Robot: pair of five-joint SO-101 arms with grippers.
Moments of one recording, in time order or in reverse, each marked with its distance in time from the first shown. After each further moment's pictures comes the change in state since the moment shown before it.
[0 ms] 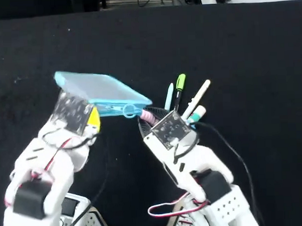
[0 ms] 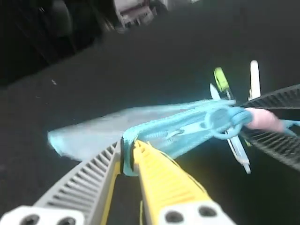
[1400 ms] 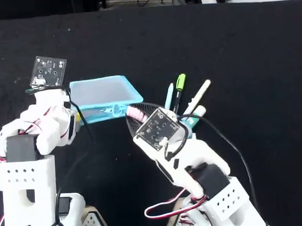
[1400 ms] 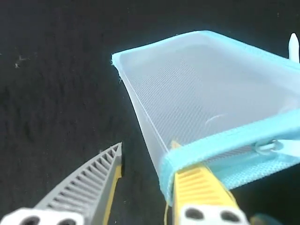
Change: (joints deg) left arm -16.2 27.4 -13.6 12.0 2.6; right arm -6.2 10.5 -7.5 -3.1 5.2
